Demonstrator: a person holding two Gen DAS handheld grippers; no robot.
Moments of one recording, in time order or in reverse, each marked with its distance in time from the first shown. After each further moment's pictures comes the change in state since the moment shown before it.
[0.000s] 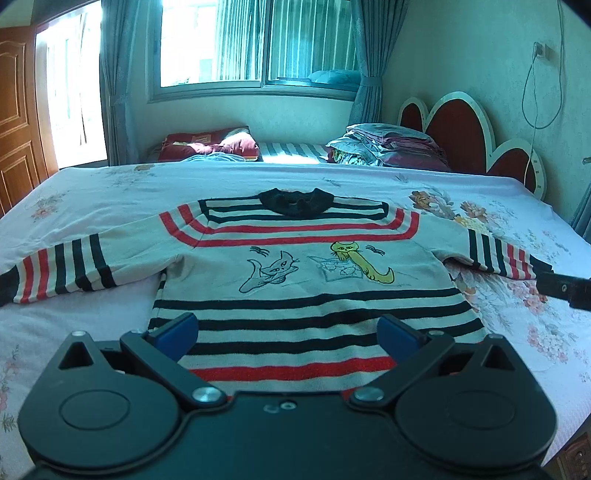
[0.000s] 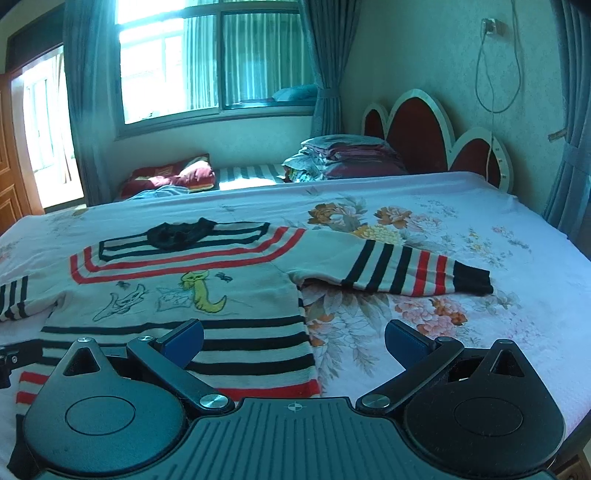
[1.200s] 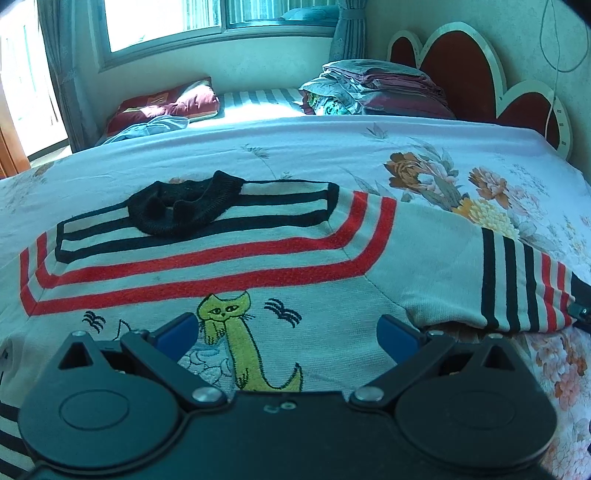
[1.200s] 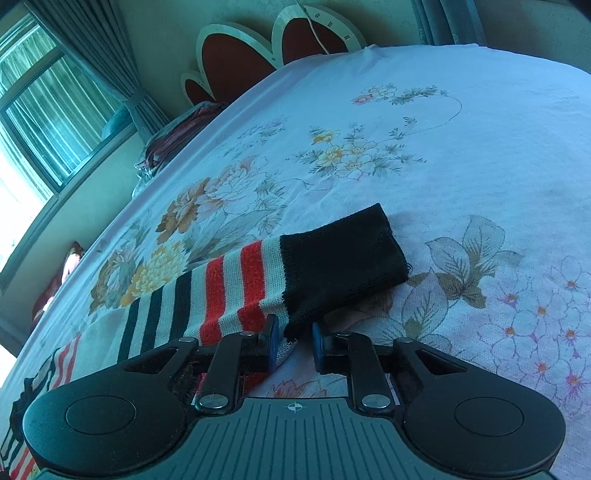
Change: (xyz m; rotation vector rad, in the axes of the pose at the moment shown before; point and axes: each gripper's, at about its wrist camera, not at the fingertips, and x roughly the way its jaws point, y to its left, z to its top) left arm 0.221 -0.146 0.097 0.046 0.211 0.021; right arm 0.233 -0.293 0.008 0.646 0.092 -0.146
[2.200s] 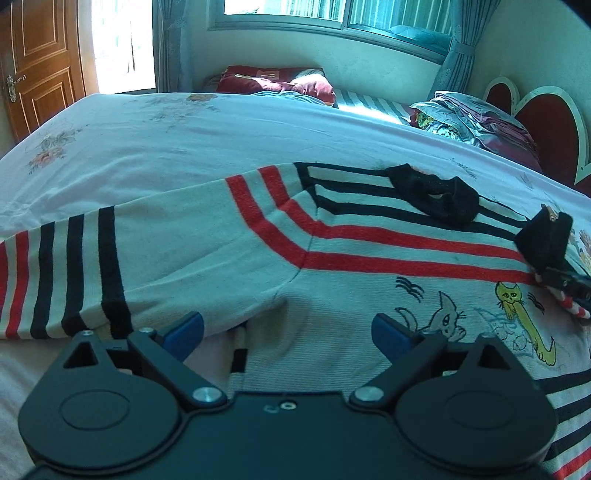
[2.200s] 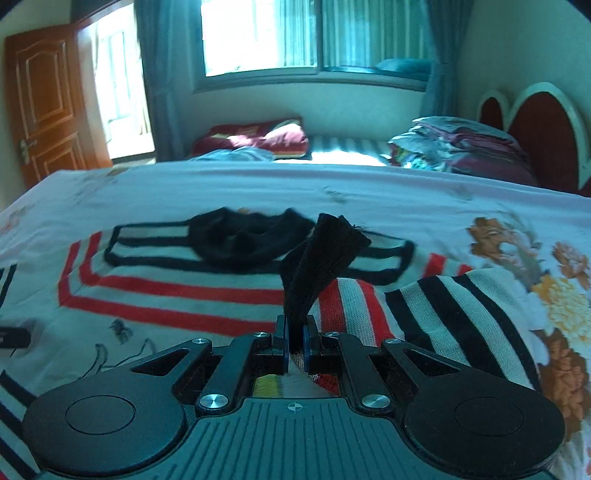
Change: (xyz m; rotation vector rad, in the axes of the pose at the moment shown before) left arm -0.021 0.284 -0.060 -0.237 0.004 0.088; right arm -0.020 0.351 -0.214 -0.888 0.100 0.377
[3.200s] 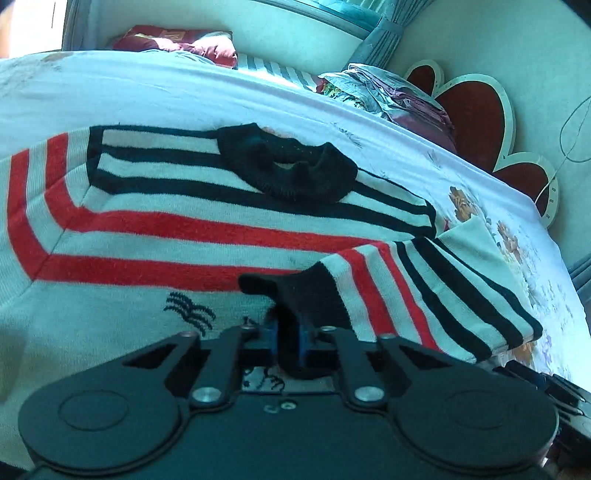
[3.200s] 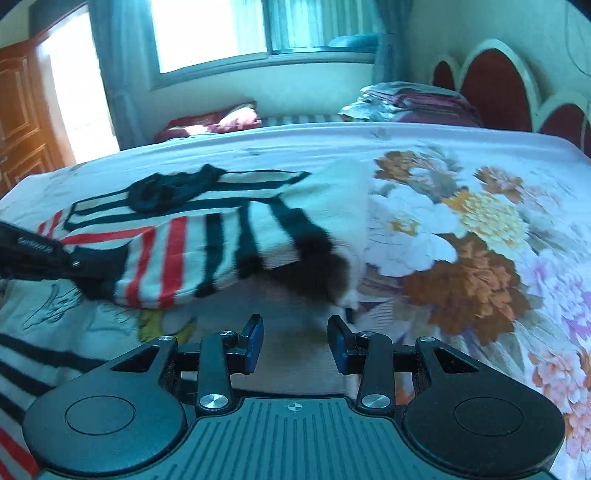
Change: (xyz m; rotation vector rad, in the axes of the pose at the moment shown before) left arm 0.081 -0.119 0.022 0.003 0.091 -0.344; right arm -0.058 -0.100 -0.074 0.176 0.030 -0.102
